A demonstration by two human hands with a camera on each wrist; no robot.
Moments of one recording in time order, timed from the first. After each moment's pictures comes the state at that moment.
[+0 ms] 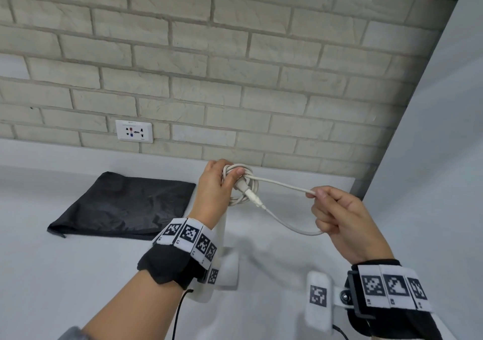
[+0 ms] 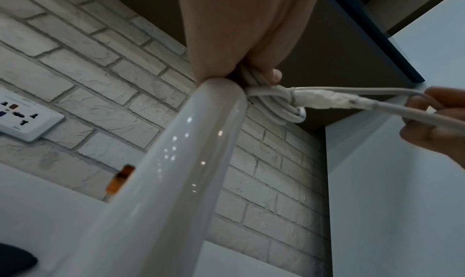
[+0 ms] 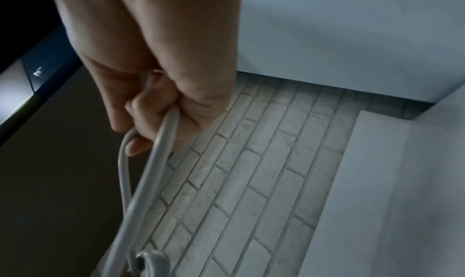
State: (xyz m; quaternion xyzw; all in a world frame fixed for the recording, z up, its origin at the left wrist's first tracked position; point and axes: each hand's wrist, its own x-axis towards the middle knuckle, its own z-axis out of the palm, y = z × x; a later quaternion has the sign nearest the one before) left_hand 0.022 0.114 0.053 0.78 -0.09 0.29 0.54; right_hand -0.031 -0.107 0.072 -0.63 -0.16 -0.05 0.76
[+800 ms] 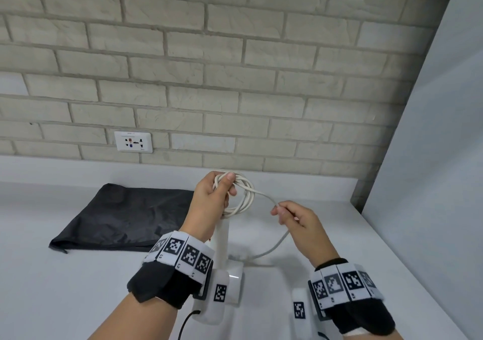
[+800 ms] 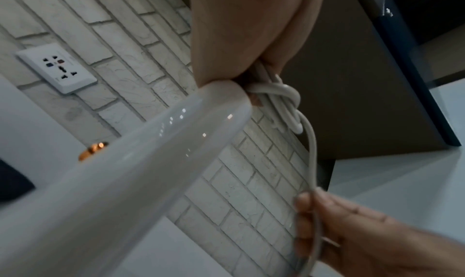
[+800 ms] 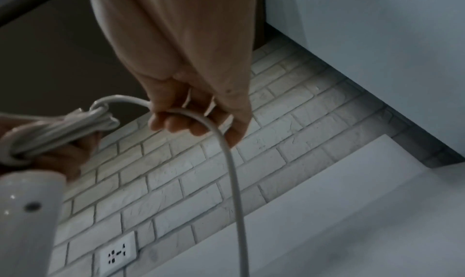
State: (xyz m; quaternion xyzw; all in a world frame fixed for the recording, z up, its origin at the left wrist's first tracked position) left_hand 0.009 0.120 0.059 0.67 -0.08 0.17 0.72; right_hand 0.005 -0.067 0.028 -0.83 -0.15 -0.12 0.52
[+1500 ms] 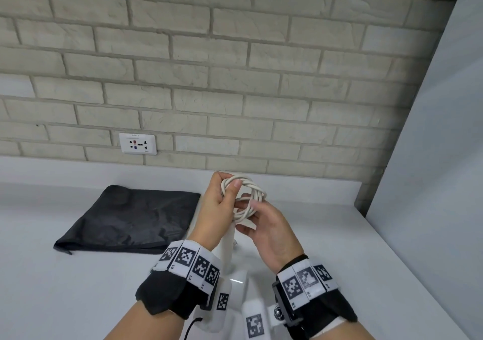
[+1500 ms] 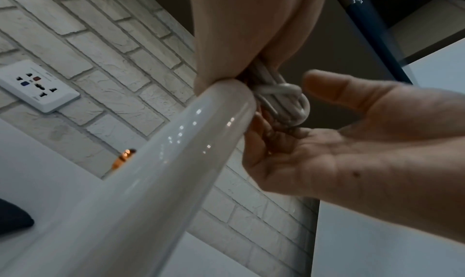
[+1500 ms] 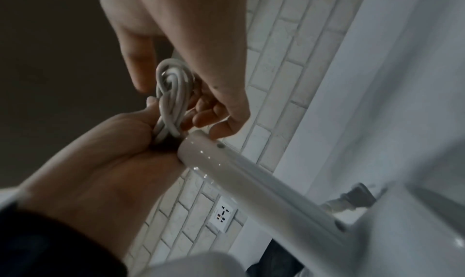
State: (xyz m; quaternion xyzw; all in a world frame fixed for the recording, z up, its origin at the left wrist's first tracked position) left_hand 0.006 0.117 0.049 0.67 -0.12 0.20 0.71; right_hand -0.002 0.005 0.038 -0.52 -0.14 0.08 0.84
